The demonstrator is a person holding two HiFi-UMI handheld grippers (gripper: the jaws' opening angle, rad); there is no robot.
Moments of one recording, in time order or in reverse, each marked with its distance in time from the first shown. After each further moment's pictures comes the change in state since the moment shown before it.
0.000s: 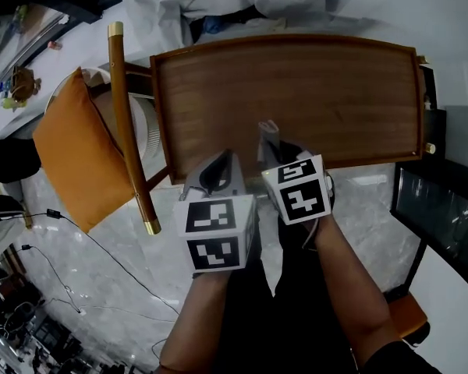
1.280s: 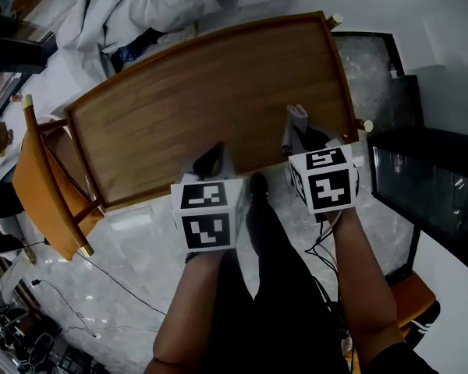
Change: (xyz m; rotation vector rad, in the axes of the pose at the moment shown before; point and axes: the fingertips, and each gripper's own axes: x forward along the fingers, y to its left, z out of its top) left arm 0.096 -0.188 0.006 0.151 0.066 -0.104; right arm -0.109 -0.248 -0.079 0.122 -0.031 -0.251
